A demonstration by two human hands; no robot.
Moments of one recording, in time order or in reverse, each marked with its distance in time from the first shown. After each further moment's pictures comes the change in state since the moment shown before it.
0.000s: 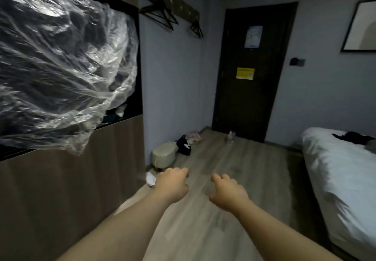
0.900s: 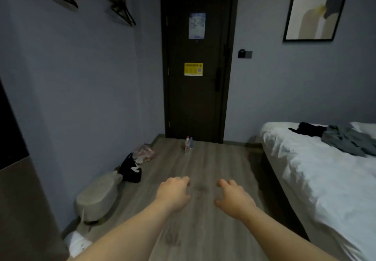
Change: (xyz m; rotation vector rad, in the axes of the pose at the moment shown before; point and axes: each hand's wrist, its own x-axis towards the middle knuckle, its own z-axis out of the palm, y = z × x) left_hand 0.514 0.114 0.066 -0.038 -0.118 0.292; right_hand 0.417 0.234 -0.076 0.150 0.060 0.323
